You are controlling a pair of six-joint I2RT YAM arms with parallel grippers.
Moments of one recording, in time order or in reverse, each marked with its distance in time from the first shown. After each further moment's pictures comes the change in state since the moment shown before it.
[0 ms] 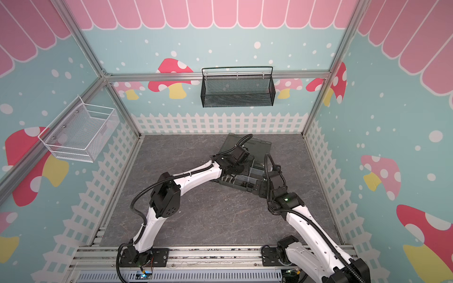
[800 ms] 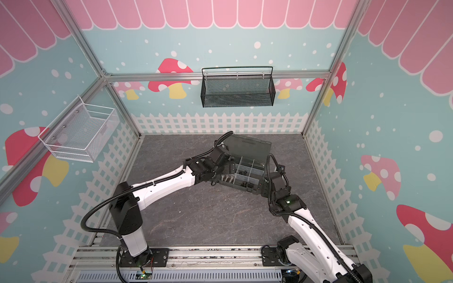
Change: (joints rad) left arm 0.004 -0.513 -0.493 0.047 -0.330 0.031; right arm 0.000 -0.049 -0.008 0.005 0.101 0.023
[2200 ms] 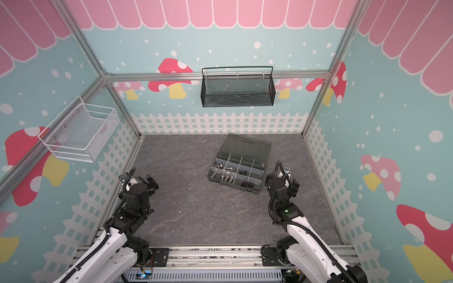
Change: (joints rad) left arm 0.581 -1.070 -1.139 0.482 -0.349 0.229; right arm -0.035 -0.058 -0.261 0.571 0.348 -0.259
